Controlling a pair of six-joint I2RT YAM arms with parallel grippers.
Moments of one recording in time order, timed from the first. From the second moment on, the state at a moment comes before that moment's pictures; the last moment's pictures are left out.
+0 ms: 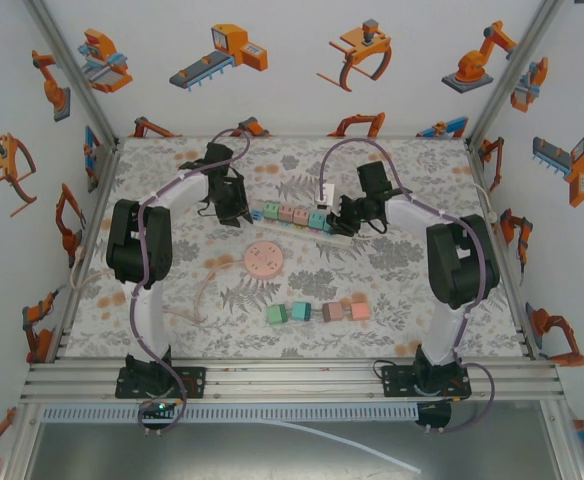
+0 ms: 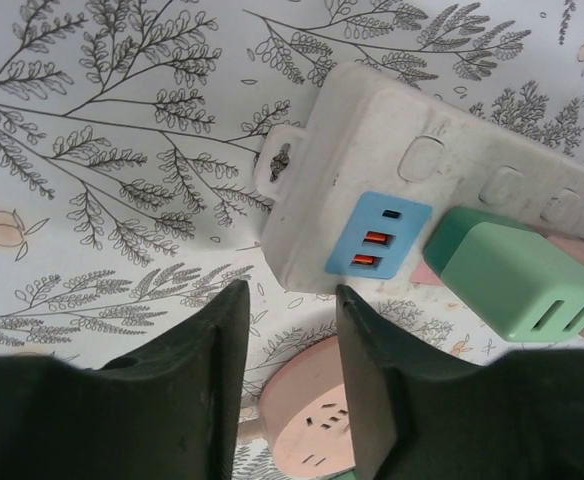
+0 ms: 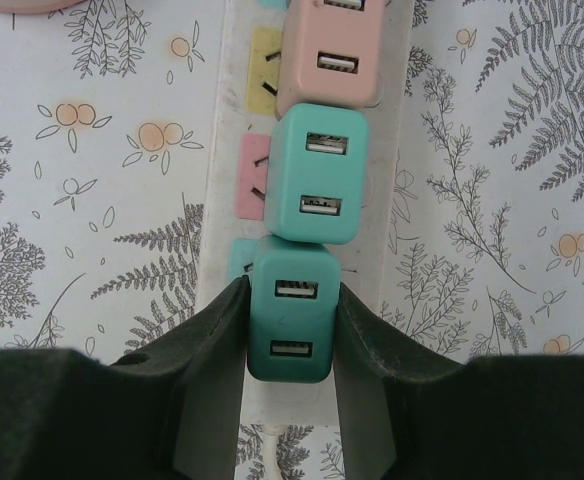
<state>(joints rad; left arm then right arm) -0.35 2.09 1.58 -0.66 0.18 -0.49 0.32 1.87 1.23 -0.35 -0.67 -1.01</state>
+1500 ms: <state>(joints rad) -0.36 2.04 1.46 -0.49 0.17 -0.56 0.33 1.87 1.32 -0.38 -0.70 -0.90</state>
